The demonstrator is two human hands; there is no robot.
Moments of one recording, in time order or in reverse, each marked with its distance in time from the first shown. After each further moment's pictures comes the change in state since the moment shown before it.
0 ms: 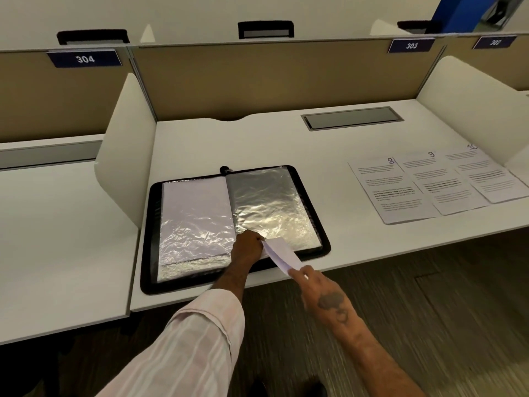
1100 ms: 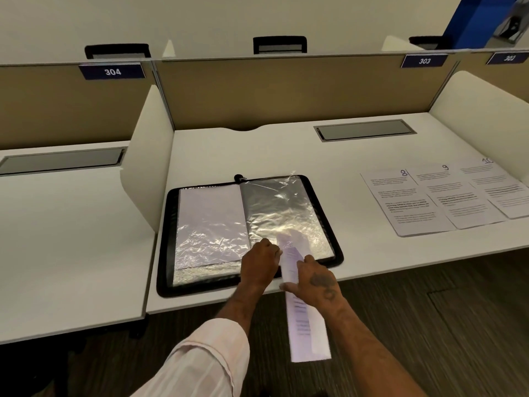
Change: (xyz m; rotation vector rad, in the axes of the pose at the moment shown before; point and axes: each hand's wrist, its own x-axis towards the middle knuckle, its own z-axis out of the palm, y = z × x) left_hand -0.047 -0.001 -0.014 0.348 0.243 0.379; right_hand 0.063 -0.026 -0.004 0.016 -0.147 0.240
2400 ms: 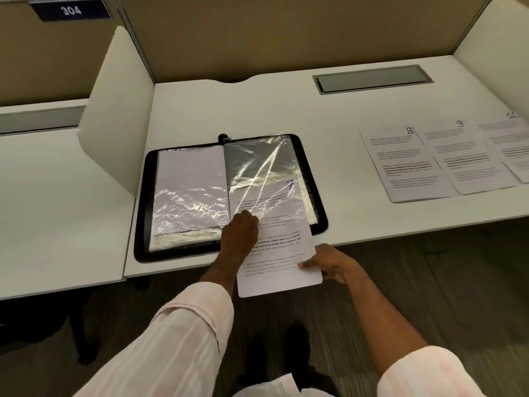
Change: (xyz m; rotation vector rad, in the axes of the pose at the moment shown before) left_hand 0.007 -0.002 0.038 0.183 -0.119 -0.045; right_hand 0.012 0.112 0.021 1.006 -0.565 0.387
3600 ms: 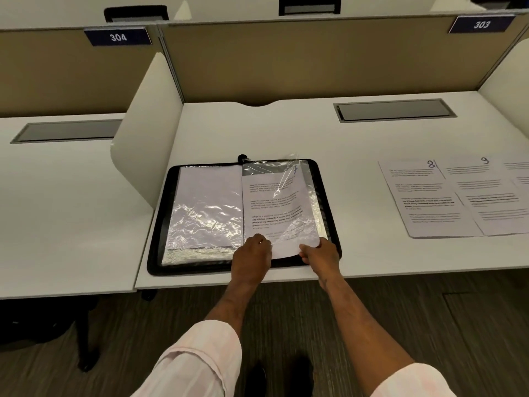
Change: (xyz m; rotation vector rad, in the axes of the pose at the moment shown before) left_hand -0.013 0.006 0.003 -0.061 0.219 -0.027; right_hand 0.035 -0.058 0.023 0.287 0.478 -0.293
